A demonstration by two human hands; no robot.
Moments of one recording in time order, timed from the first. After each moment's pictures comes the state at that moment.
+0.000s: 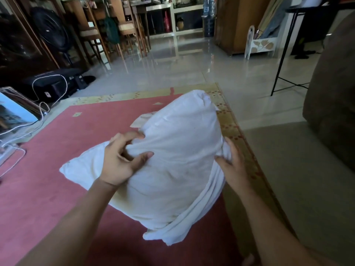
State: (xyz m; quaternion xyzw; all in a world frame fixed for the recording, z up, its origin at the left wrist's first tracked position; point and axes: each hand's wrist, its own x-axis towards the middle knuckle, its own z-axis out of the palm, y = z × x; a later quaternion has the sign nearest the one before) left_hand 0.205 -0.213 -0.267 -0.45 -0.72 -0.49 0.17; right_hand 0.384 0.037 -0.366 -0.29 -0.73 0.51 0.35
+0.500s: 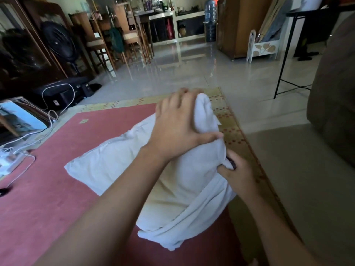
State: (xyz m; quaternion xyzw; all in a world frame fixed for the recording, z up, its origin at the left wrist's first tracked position) left_hand 0.279 -0.105 -0.172 -0.52 -0.79 -0.24 0.20; right_hand 0.403 0.031 -0.352 -0.21 -0.75 0.53 0.33
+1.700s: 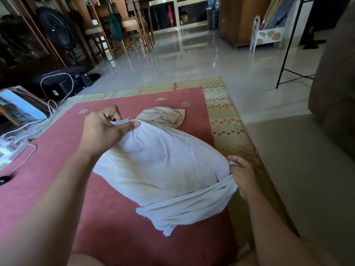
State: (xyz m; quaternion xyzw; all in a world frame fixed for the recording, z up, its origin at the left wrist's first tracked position) left_hand 0.191 -0.212 -0.203 -0.35 -0.83 -0.42 0.14; right_hand 0.413 0.044 -0.391 -0.44 -0.60 0.62 0.23
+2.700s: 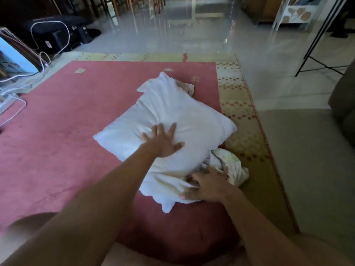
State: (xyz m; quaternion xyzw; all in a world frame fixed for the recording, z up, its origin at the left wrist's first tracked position) left_hand 0.181 -0.137 -0.380 -0.34 -0.92 0.01 -0.17; right_hand 0.382 -0.039 -0.415 -0.13 -0.95 0.18 -0.21
